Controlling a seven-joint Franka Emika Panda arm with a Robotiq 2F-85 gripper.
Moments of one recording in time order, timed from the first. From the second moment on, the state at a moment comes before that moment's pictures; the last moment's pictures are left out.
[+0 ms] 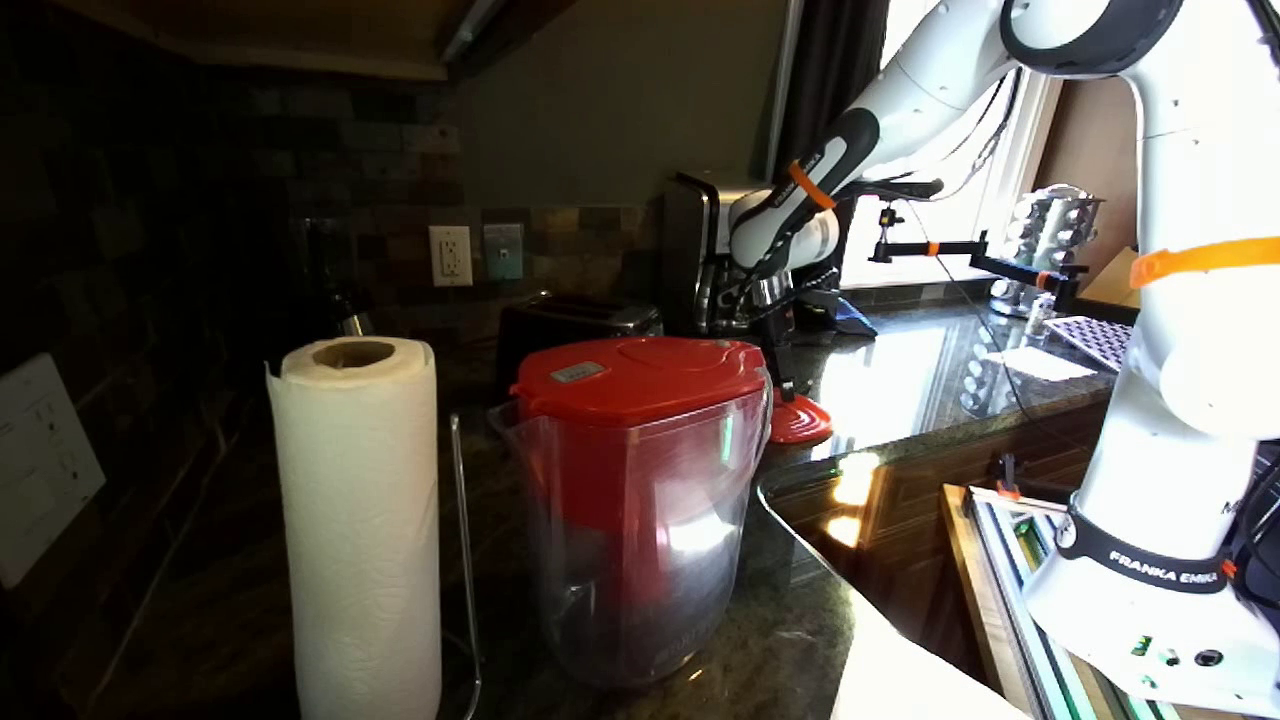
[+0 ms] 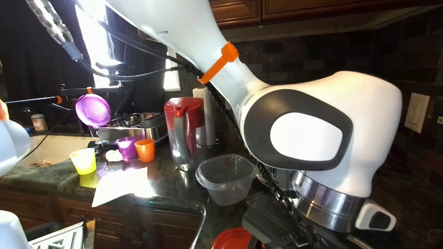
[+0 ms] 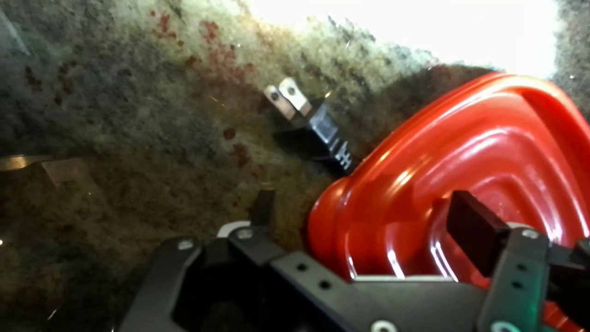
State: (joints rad) arm -0.32 0.26 -0.26 -2.19 -0.04 2.16 -0.88
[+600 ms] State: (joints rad) arm -0.33 0.26 -0.26 -2.17 -0.04 2.16 -0.87
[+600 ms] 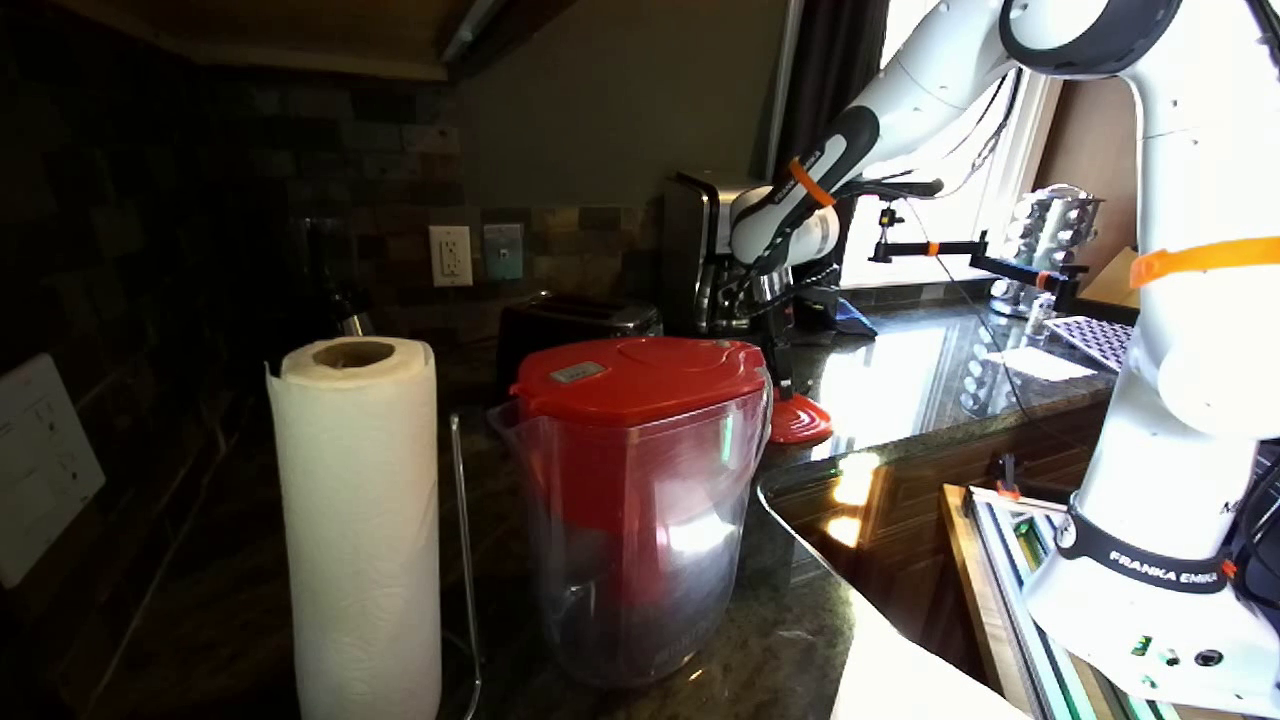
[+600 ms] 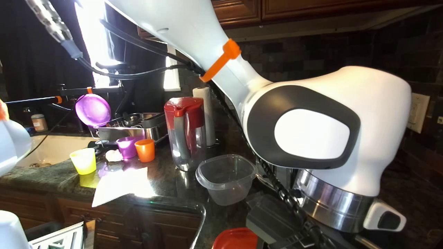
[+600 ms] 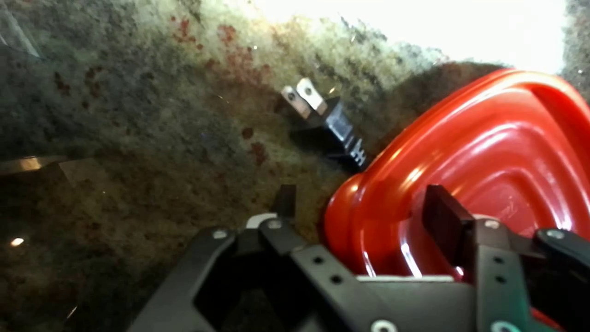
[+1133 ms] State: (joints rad) arm -0.34 0.26 -0.26 -2.16 -0.04 2.16 -0.87
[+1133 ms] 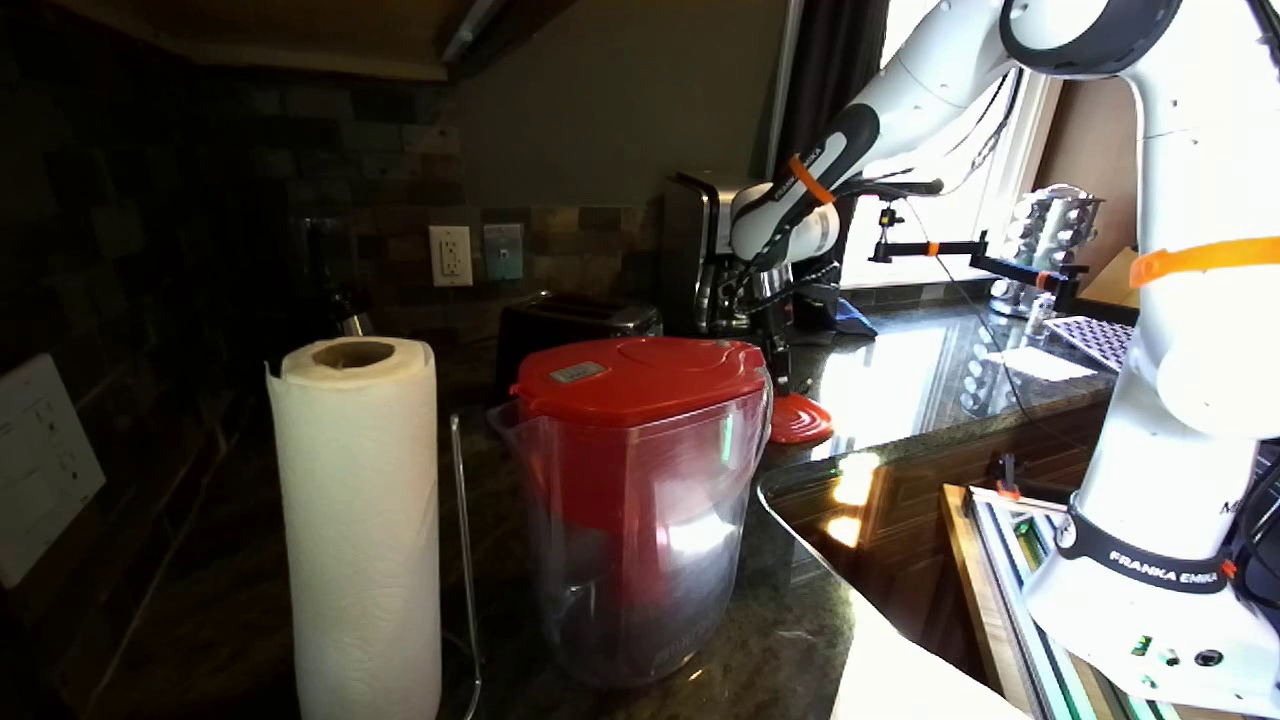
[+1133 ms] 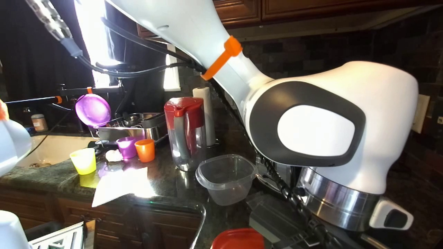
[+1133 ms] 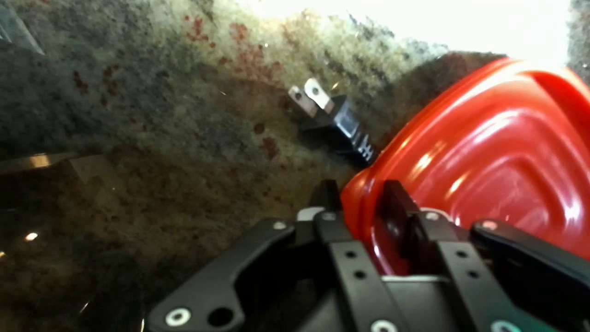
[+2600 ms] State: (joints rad) arm -0.34 0.21 -0.24 -2.16 0.06 2.08 -0.87
